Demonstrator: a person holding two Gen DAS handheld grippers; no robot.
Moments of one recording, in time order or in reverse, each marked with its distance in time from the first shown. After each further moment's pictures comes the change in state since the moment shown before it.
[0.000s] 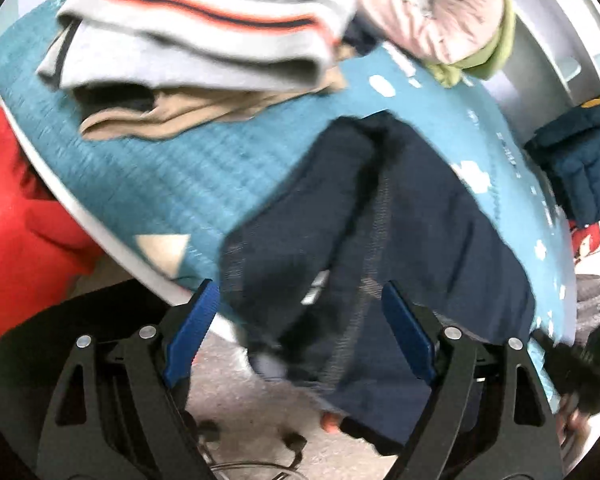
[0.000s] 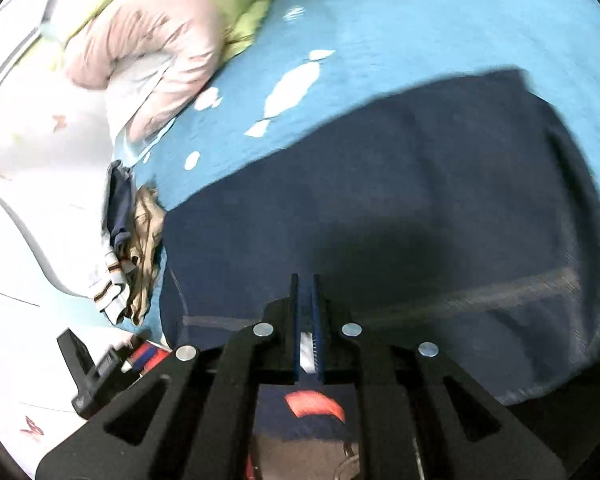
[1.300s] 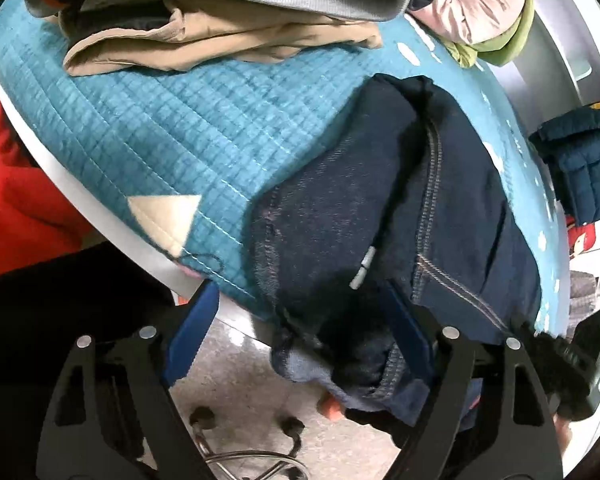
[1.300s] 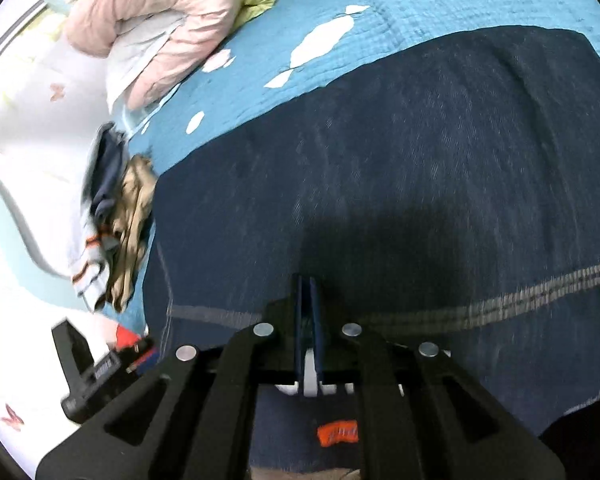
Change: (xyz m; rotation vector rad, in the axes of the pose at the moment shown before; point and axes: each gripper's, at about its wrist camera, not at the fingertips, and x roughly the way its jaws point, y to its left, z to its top) left arm 0.023 0.038 -0.011 -0.028 0.072 -0.040; right arm 0.061 0.022 -0.041 -0.054 0.021 -0.007
